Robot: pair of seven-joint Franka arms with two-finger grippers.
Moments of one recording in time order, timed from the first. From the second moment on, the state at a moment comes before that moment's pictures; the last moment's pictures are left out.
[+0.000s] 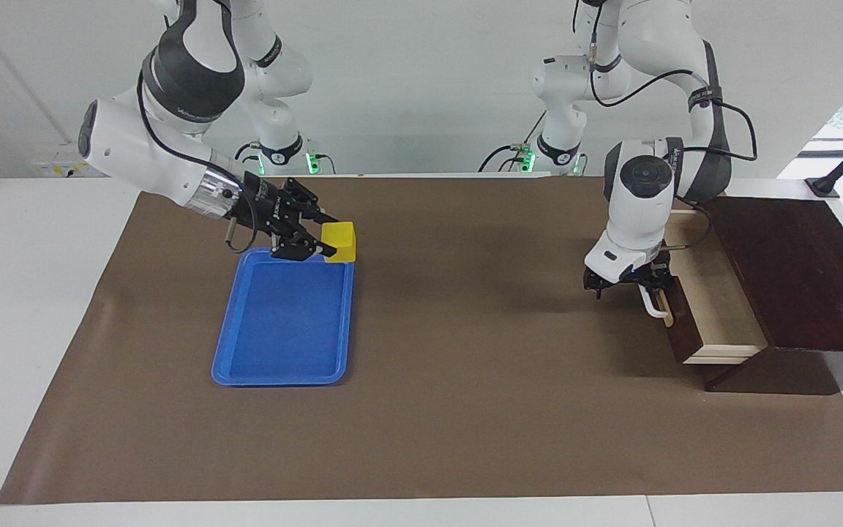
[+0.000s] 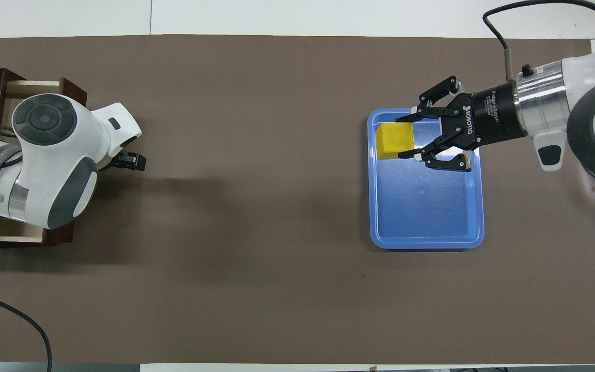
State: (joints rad) left arm -0.10 0.17 -0.14 -1.98 0.33 2.12 -0.16; right arm 0.10 0.14 -0.02 -1.69 0.82 1.76 1.47
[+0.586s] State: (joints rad) left arm -0.11 0.17 -0.14 -1.95 0.33 2.08 -0.15; right arm 0.11 0.14 -0.02 -1.69 0.82 1.76 1.47
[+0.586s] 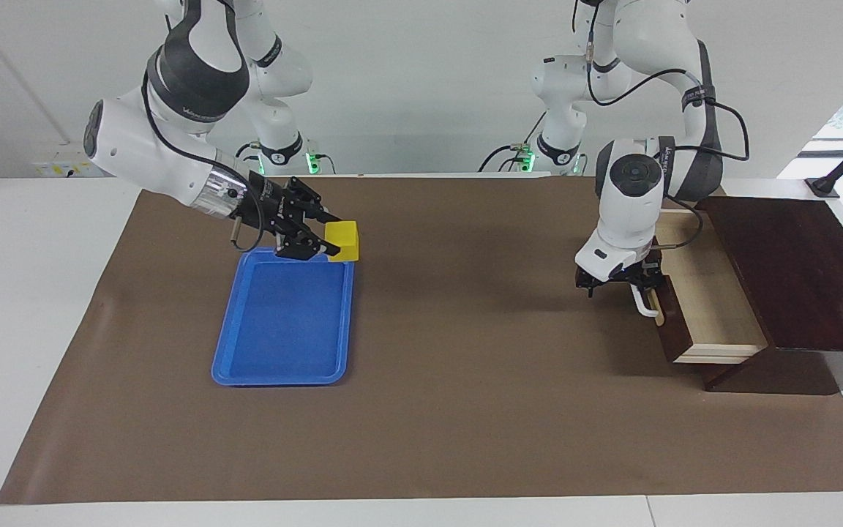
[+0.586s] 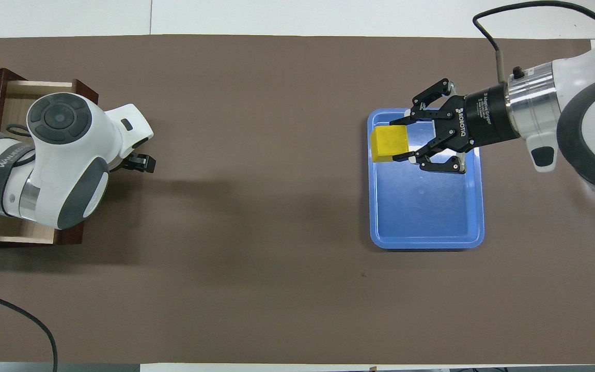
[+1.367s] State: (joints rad) left arm -0.11 0.16 -0.14 -1.73 0.24 1.87 -0.12; right arm 0.11 0.14 -0.02 -1.69 0.82 1.76 1.47
